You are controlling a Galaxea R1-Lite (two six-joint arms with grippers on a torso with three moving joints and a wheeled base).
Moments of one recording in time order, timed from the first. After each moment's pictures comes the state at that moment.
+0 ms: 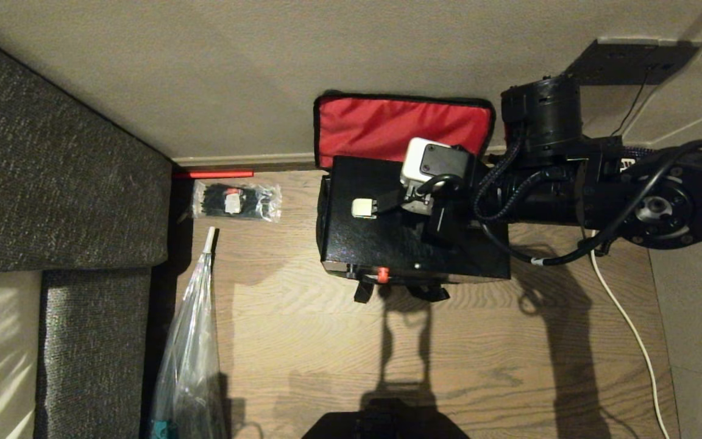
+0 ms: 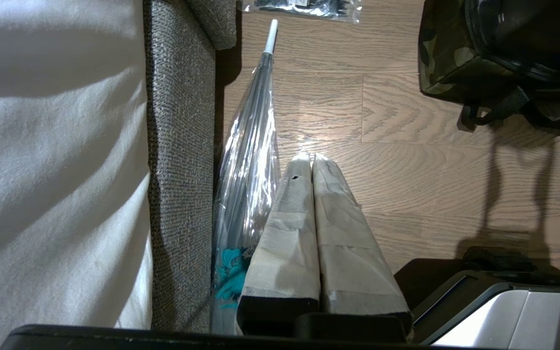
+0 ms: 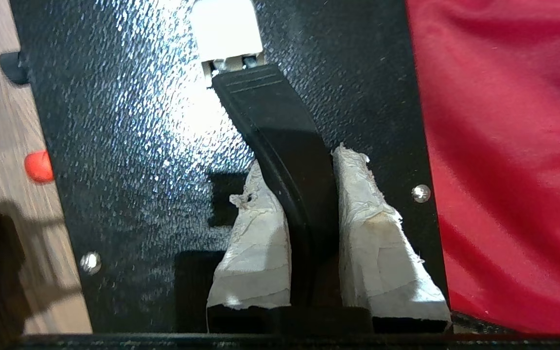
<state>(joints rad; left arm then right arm) 0.00 0.00 0.00 0.00 0.01 0.00 0.65 1.78 -1.38 -0.14 0.09 -0.96</state>
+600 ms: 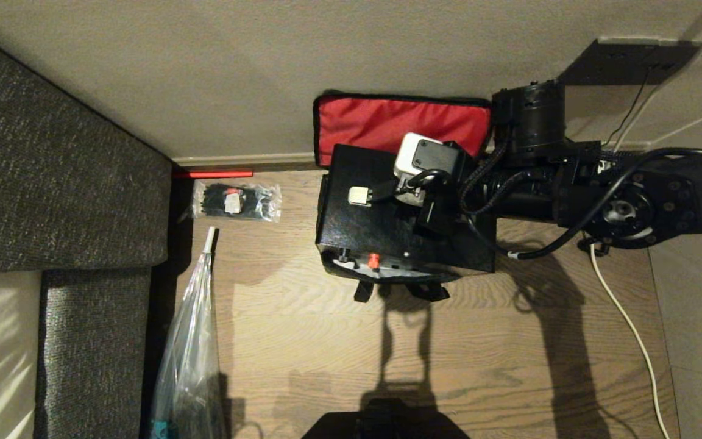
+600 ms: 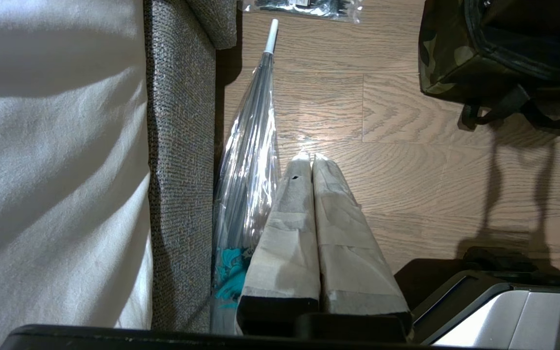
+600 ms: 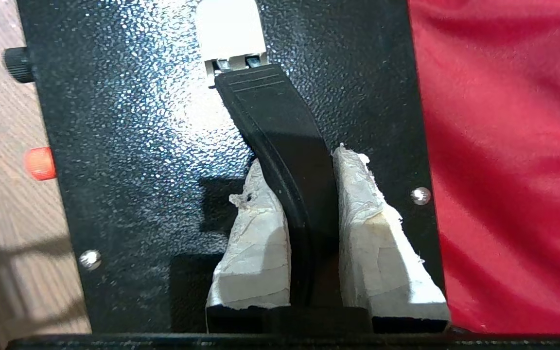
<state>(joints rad) 0.00 0.00 0.00 0.00 0.01 0.00 0.63 1.84 -1.40 -0.23 0.09 -0.95</state>
